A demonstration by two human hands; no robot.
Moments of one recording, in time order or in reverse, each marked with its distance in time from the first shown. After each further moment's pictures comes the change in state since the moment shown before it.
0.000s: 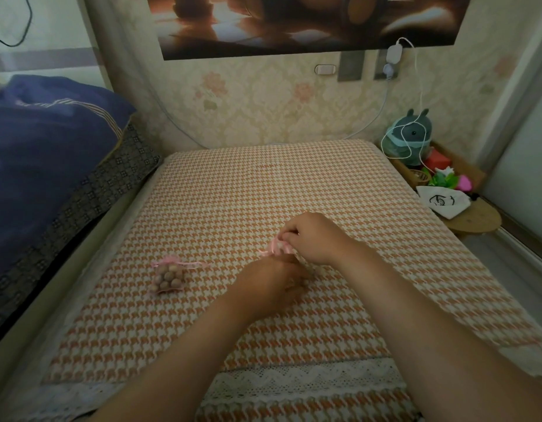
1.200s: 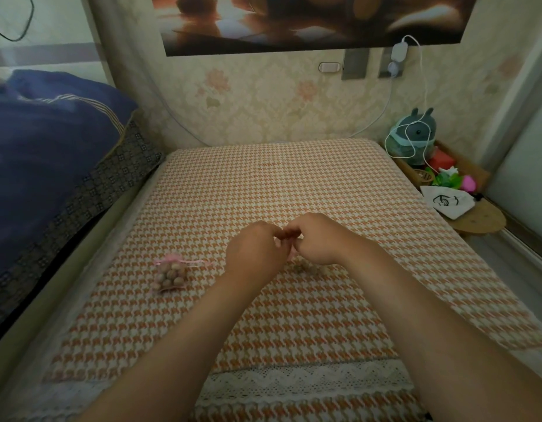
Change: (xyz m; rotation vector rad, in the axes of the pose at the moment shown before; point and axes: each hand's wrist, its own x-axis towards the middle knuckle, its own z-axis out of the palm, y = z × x) left_hand 0.023 -0.002 -0.030 -0.029 0.272 -0.503; right_hand 0.002 0.001 -0.002 -0.014 -0.126 -0.005
